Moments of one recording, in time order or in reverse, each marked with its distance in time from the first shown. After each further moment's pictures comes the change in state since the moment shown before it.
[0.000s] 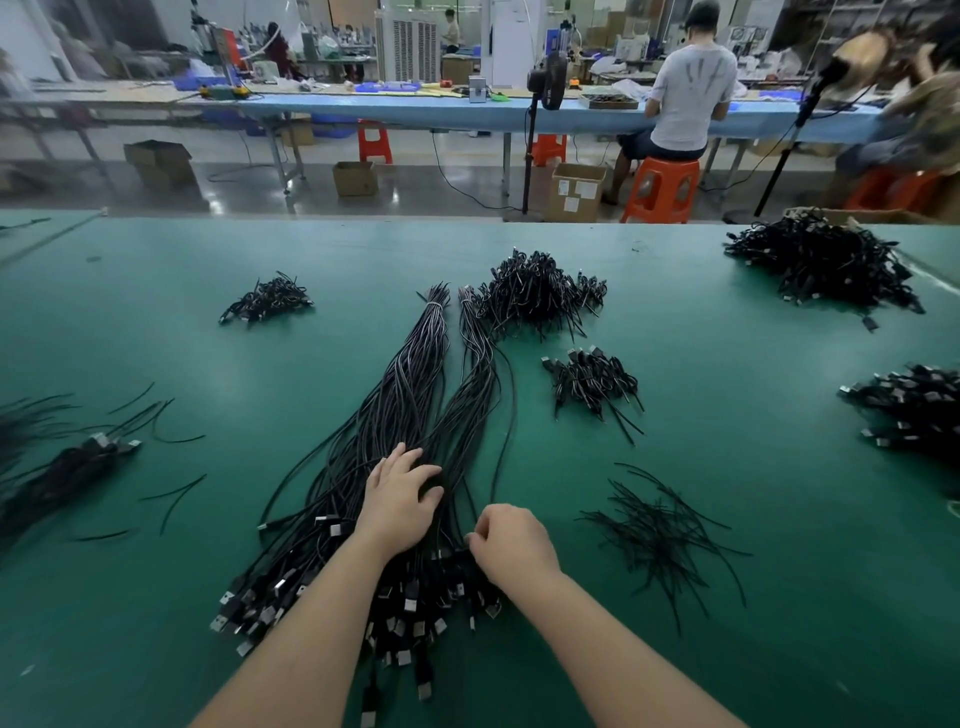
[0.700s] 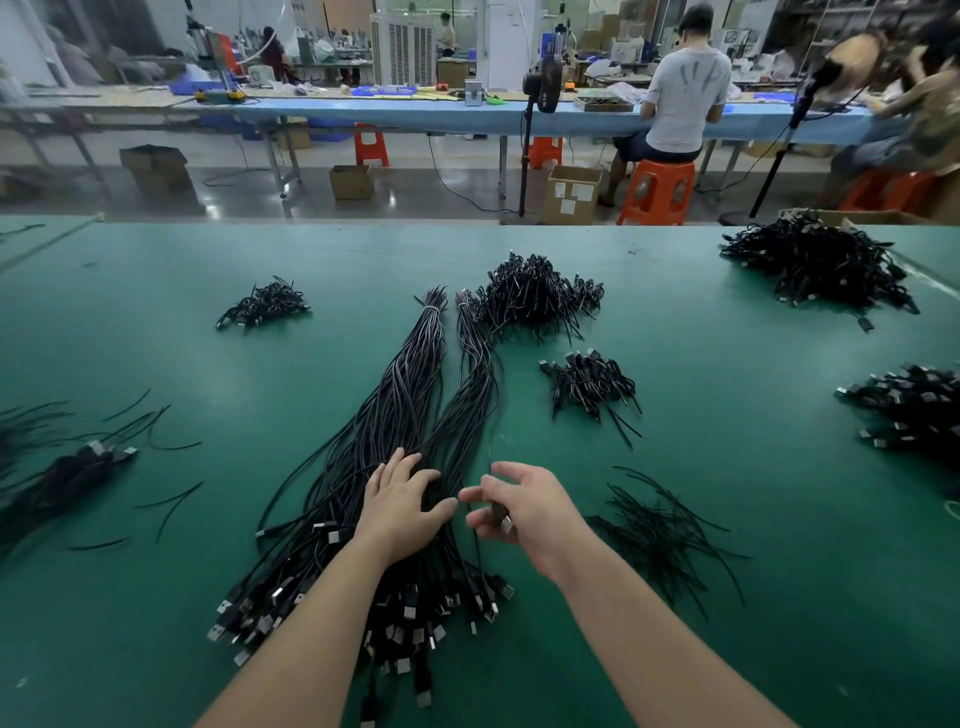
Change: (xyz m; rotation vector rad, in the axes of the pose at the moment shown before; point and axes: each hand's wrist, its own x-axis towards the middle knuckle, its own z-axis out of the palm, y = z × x) left_hand -0.002 0.005 -0.003 0.090 -0.074 -0.003; right_hand -0.017 -0.019 -0.064 1.243 -0.158 0.140
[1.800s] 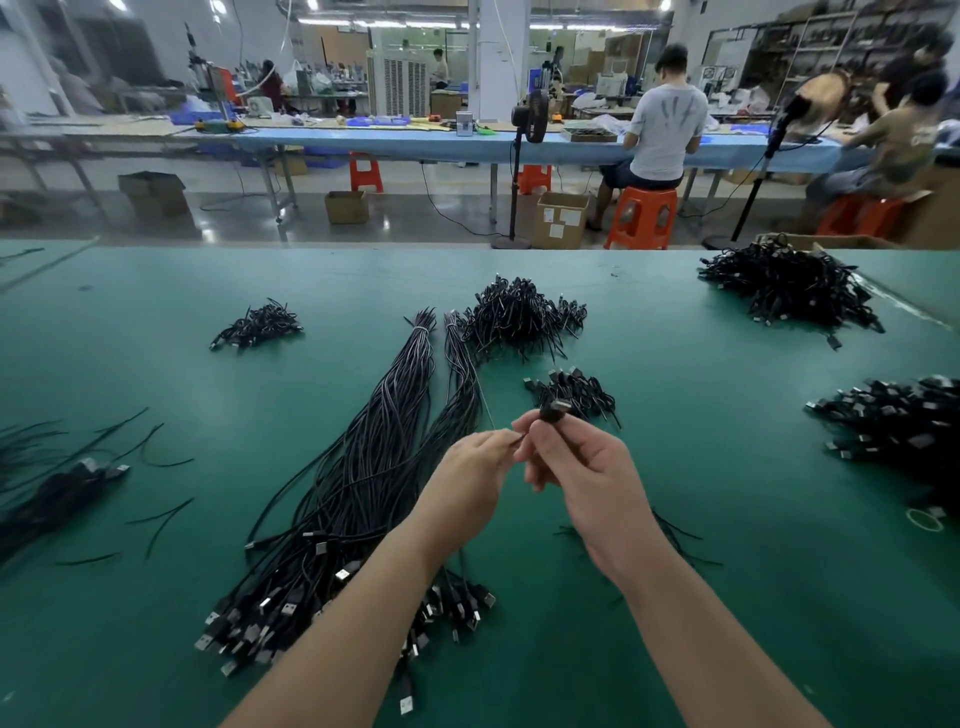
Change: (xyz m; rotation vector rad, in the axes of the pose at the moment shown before) left_hand -0.028 0.130 -0.061 -0.352 0.209 0.461; right_hand -0.073 -0.056 -0.033 -0.138 -0.035 -0.681
